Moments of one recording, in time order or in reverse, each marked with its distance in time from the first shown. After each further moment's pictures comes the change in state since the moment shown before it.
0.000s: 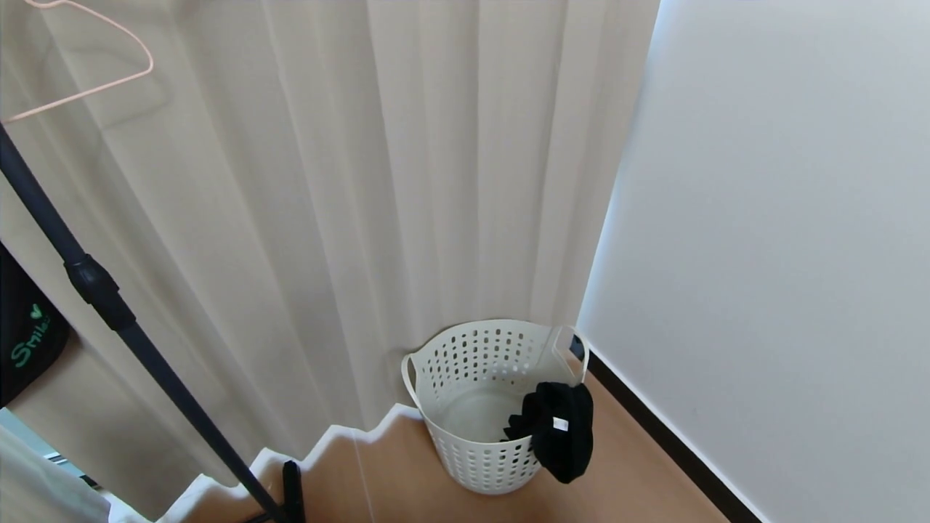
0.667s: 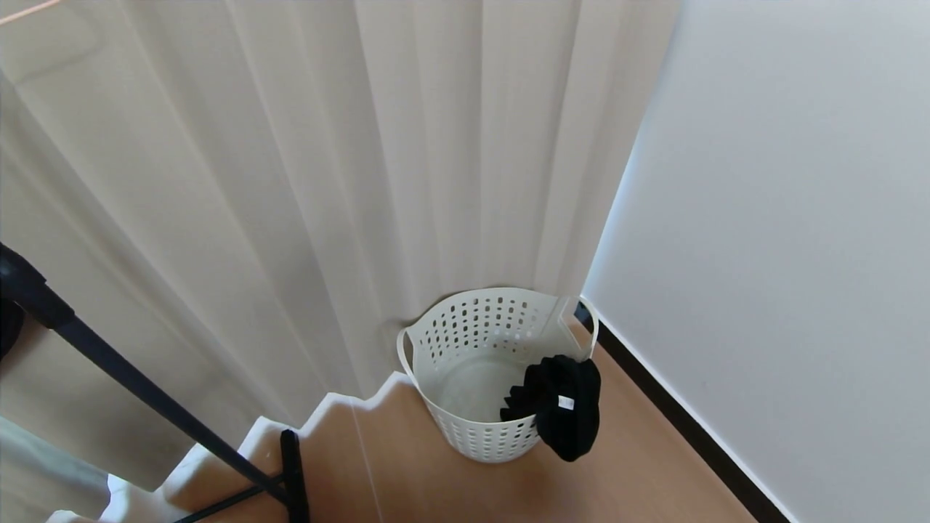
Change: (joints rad) left arm 0.000 0.000 0.000 0.000 0.000 0.000; right arm -0.001 0.000 0.001 -0.001 -0.003 0.001
